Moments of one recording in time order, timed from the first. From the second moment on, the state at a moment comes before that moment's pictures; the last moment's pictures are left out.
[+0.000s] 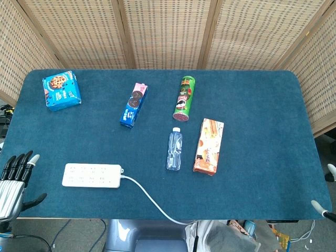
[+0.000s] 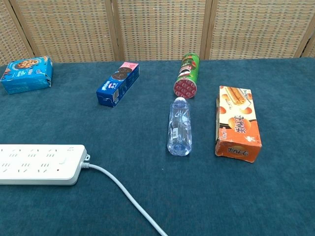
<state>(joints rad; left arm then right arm) -0.02 -1.14 0.02 -1.71 1.66 1.61 0.17 -0.07 -1.14 0.04 -1.26 -1.65 1.80 0.30</state>
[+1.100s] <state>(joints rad) -0.23 -1.31 0.00 -1.83 1.38 1.16 0.31 -0.06 -1.12 0.03 -1.27 -1.65 1.75 0.36</state>
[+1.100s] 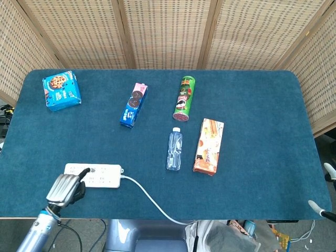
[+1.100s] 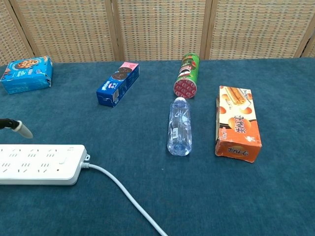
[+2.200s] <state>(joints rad) -0.34 -1.47 0.01 -1.79 1.14 1.08 0.51 -0.05 -1.12 0.03 -1.27 -1.64 1.74 0.37</state>
